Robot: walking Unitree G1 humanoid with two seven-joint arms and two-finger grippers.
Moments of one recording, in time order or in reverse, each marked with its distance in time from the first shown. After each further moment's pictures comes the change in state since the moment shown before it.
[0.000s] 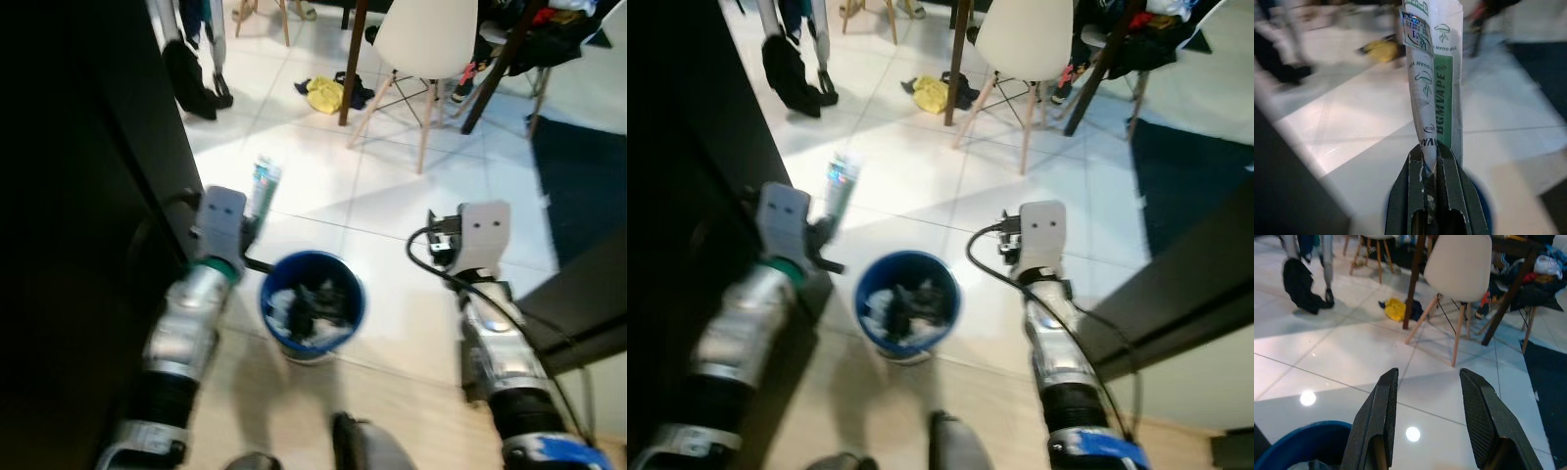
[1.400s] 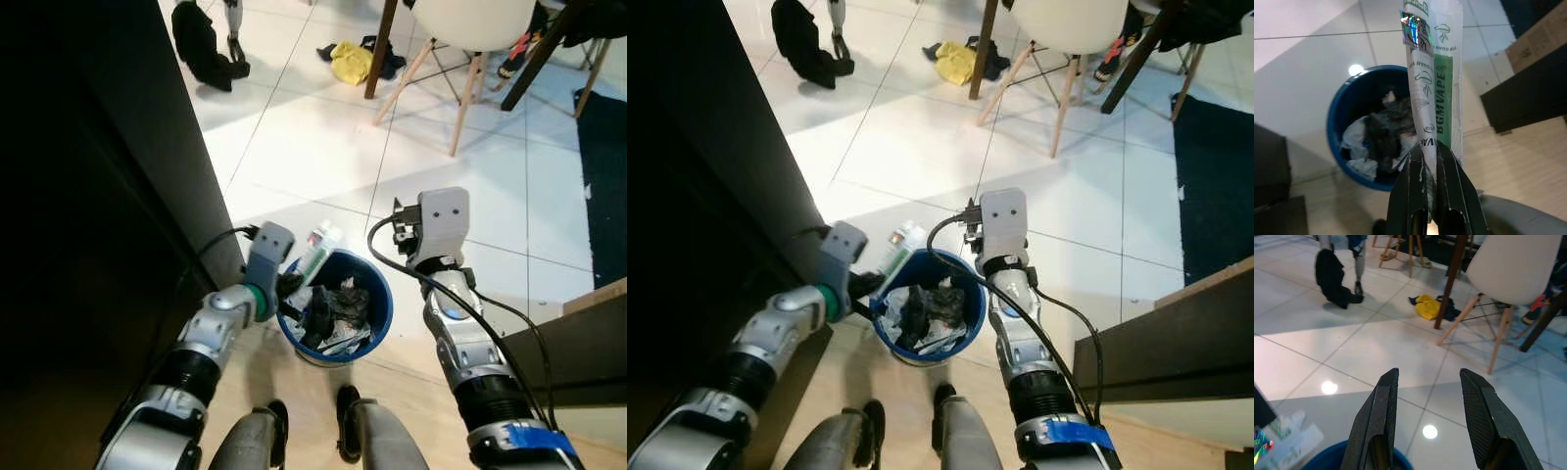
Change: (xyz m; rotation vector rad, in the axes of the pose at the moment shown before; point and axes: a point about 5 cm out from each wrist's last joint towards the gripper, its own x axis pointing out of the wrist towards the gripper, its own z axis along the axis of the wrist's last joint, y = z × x) left arm 0.016 -0.036 -0.058 -0.061 0.374 -0.319; right arm 0.014 0.036 0.024 -0.024 -0.078 0.041
